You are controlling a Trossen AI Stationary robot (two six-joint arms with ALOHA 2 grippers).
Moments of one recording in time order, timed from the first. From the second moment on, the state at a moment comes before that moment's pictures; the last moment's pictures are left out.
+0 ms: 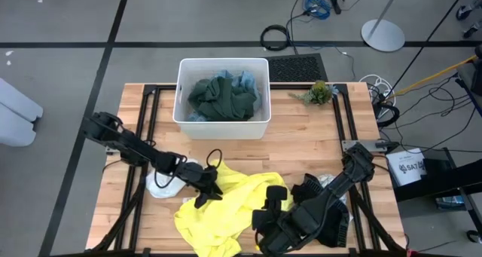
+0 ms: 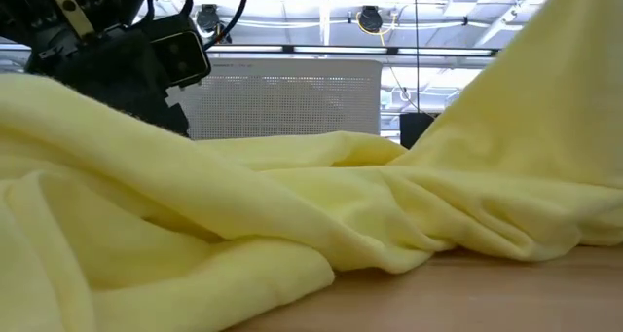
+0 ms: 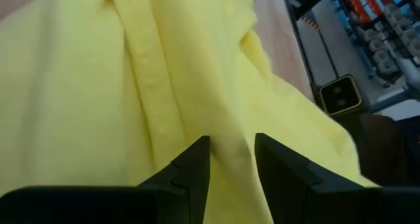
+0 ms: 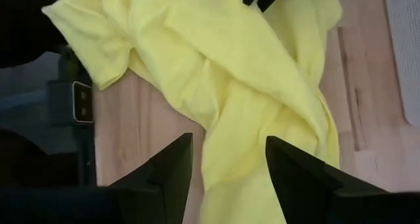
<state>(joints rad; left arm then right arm) -0.35 1.56 0.48 0.56 0.17 -0.62 0.68 2.16 2.22 -1.39 0.41 0.72</state>
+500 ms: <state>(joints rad) -0.34 1.60 0.60 0.37 0.18 -0.43 0.68 2.16 2.22 -1.40 0.41 0.72</state>
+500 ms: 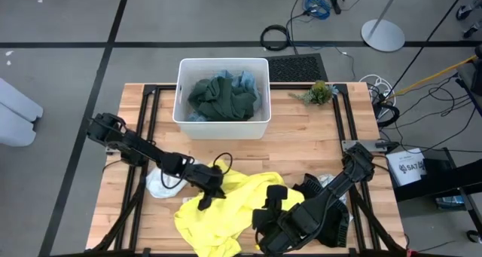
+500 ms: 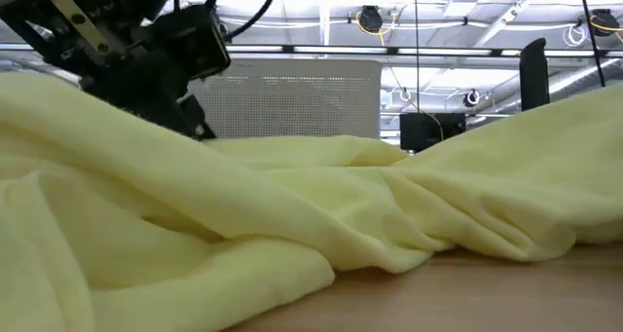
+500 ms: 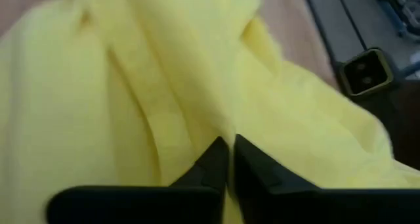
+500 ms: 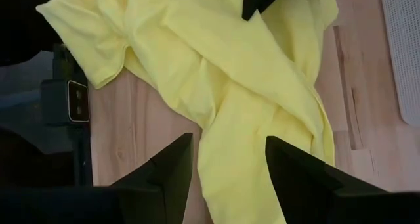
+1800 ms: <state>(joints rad) -0.55 1.13 0.76 -0.36 0.03 -0.52 0.43 2.16 1.79 -1.40 0.38 0.74</state>
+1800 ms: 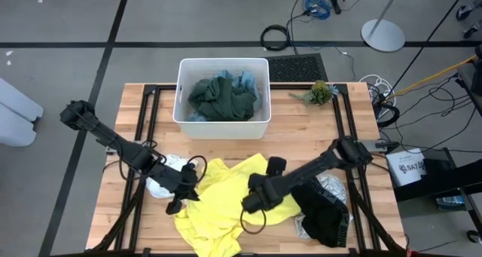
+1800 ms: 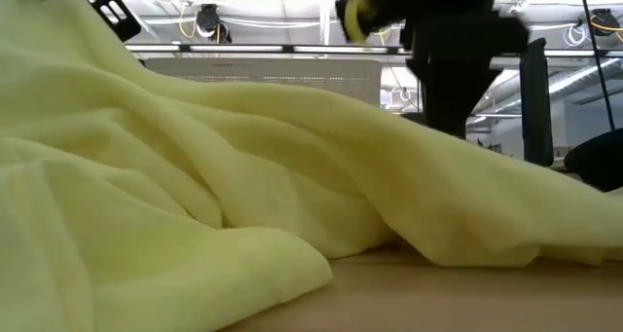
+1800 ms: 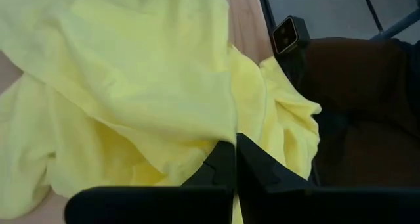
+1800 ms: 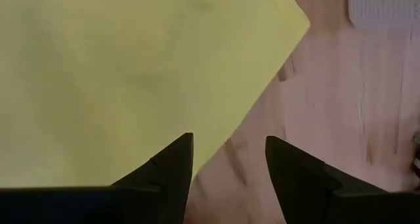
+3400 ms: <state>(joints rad) -0.56 1.13 0.76 -0.35 0.02 -0.54 0.39 1.71 0.95 -0.52 0.13 1.09</state>
